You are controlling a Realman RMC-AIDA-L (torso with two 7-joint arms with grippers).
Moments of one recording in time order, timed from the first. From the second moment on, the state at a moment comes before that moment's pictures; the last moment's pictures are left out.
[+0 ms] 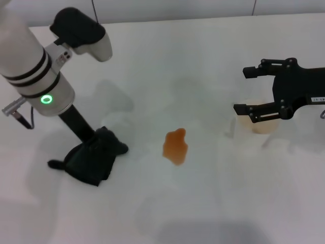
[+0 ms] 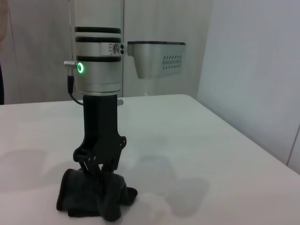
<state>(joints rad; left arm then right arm) -0.88 -2.08 1.31 0.89 2.71 1.57 -2.47 0.35 2.01 -1.13 -1.21 -1.80 -1.45 1.51</state>
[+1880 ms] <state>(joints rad) -0.90 -2.08 1.55 0.68 2.15 1.16 -2.33 0.36 2.01 -1.13 -1.19 -1.80 -1.45 1.51</state>
